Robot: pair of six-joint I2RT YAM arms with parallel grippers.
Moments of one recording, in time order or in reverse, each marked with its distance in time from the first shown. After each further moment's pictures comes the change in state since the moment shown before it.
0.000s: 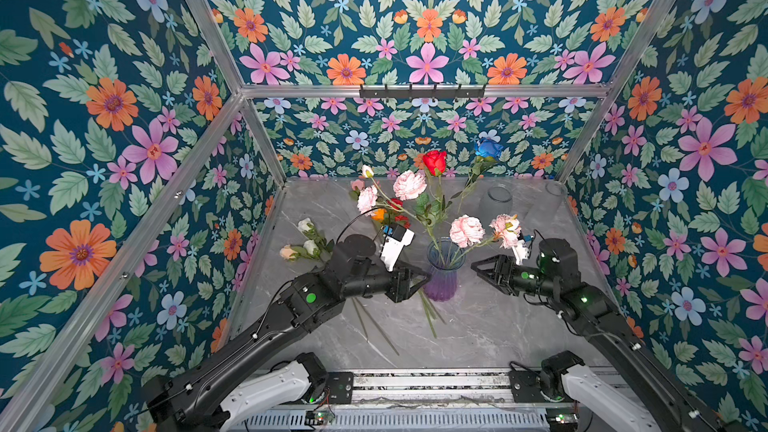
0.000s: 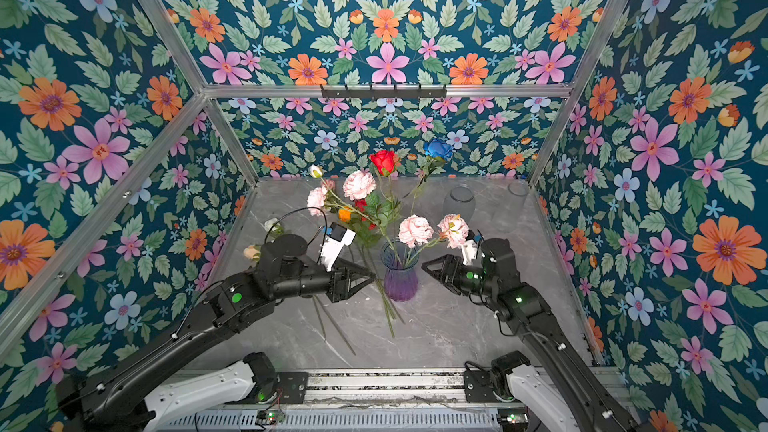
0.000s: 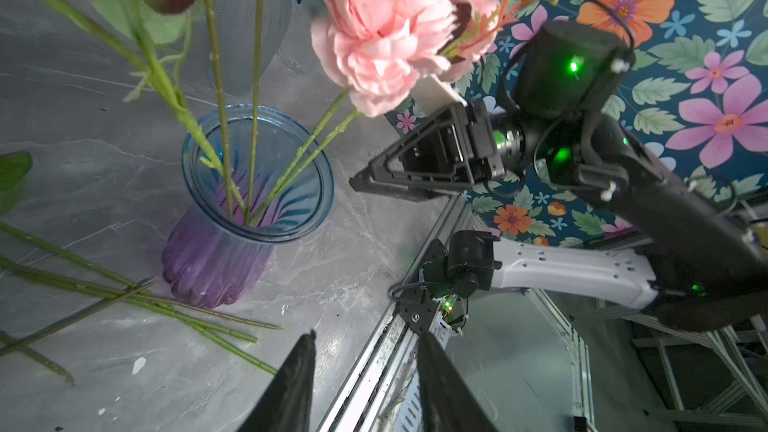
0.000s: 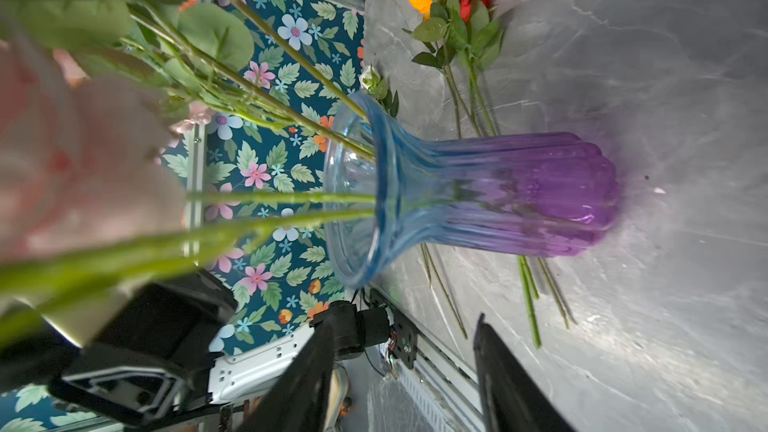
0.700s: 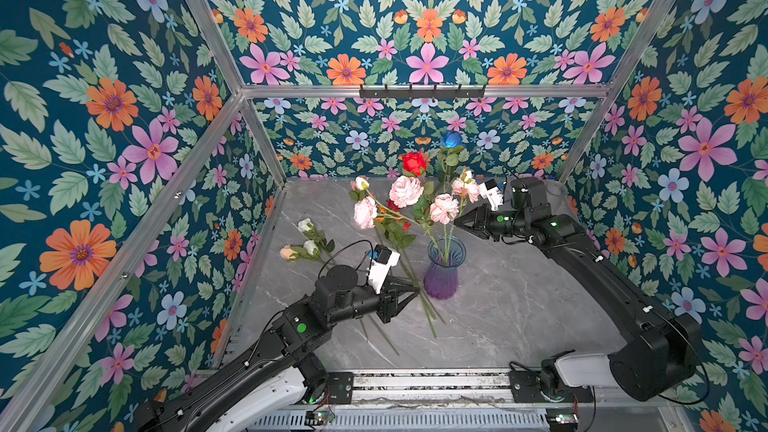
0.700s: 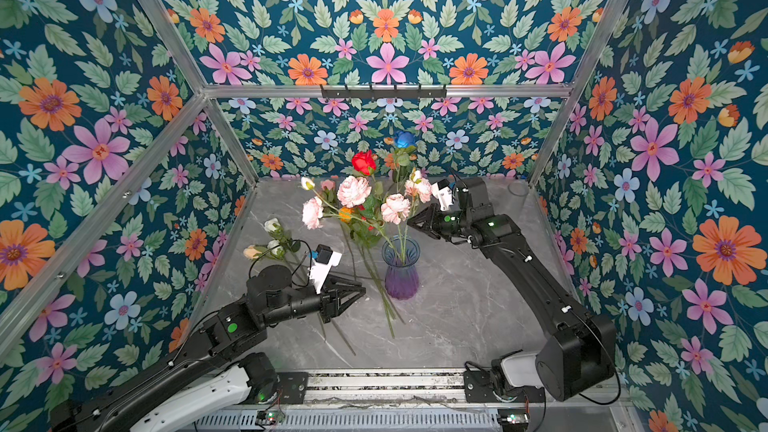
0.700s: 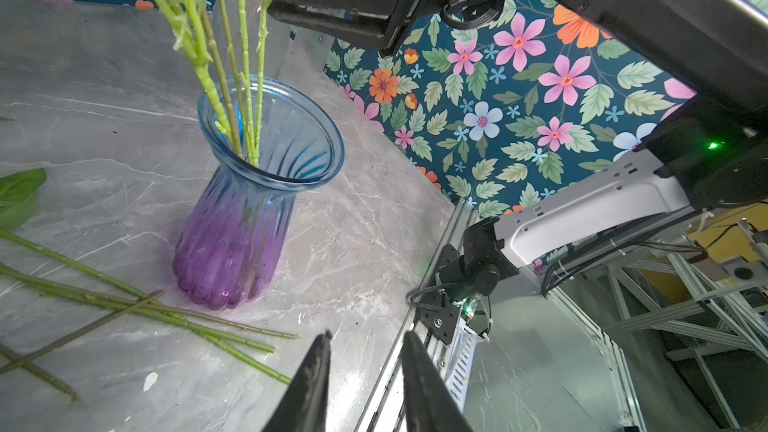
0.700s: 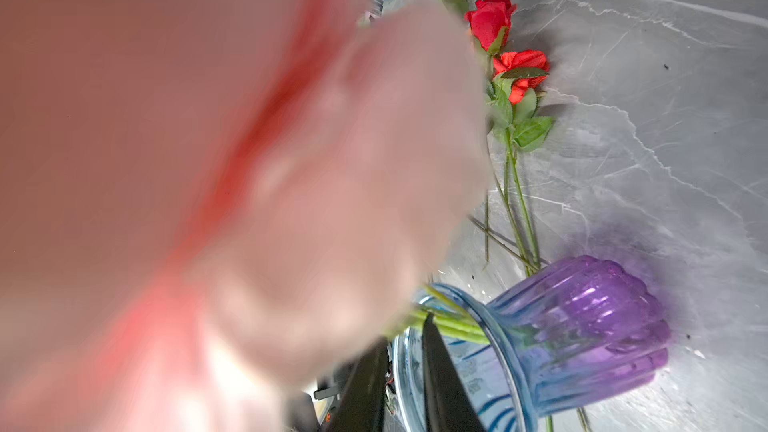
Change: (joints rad) left arm -0.008 -0.201 -0.296 0.224 -0.038 0.025; right arm 0.000 0.504 0.543 -0.124 -0.022 -0.193
